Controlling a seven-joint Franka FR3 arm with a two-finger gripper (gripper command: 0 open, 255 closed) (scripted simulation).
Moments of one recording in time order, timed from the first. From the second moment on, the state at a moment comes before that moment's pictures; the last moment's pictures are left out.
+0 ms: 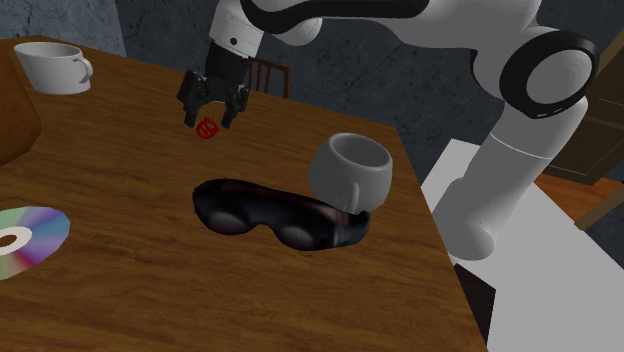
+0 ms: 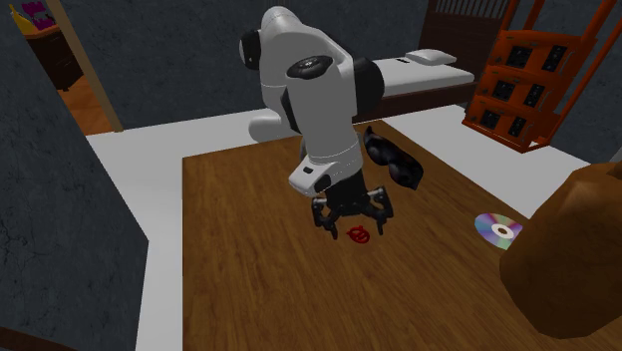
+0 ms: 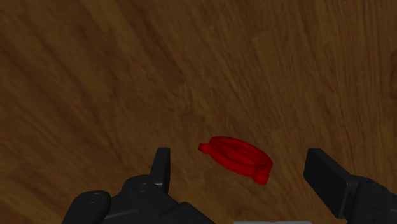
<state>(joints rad) 0.18 0.05 0.31 -1.78 0.27 2.00 0.31</state>
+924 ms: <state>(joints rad) 0.18 0.05 0.31 -1.79 0.27 2.01 0.31</state>
